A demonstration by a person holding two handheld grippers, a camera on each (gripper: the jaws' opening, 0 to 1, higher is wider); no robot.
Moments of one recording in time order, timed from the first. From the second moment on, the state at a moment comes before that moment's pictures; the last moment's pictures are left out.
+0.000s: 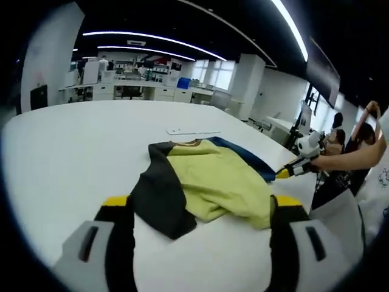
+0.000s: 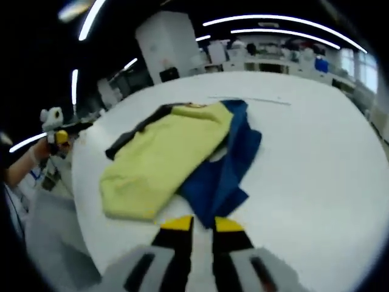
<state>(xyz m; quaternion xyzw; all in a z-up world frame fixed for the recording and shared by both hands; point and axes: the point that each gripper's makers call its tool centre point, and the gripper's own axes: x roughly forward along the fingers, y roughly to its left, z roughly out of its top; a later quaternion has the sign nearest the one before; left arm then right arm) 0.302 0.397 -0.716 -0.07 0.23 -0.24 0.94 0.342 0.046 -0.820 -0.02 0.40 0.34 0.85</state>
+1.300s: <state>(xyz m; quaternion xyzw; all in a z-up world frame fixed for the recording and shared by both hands) 0.305 0.393 -0.714 -0.10 0.22 -0.23 0.94 0.438 0.162 -0.795 -0.11 0.37 0.42 0.82</state>
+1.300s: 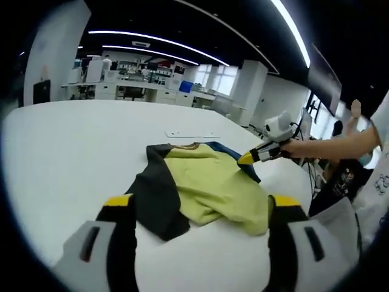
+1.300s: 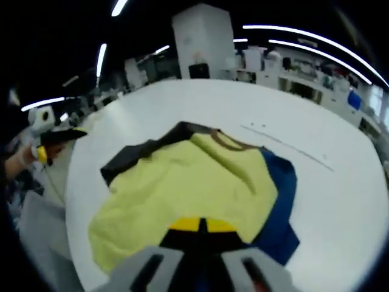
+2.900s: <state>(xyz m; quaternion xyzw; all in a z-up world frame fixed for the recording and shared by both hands) 0.289 0.376 -0.739 -0.12 0.25 -0.24 0.93 0.454 0.076 -0.793 0.03 0.36 0.34 0.87</state>
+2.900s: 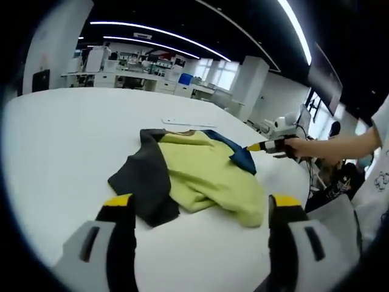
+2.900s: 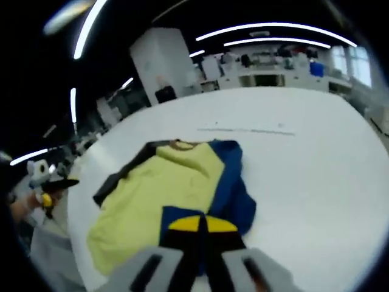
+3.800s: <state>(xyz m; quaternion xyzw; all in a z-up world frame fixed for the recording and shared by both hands) 0.297 0.360 -0.754 -0.12 0.26 -0.26 0.92 0.461 -0.123 -0.779 0.10 0.33 0.11 0.93</state>
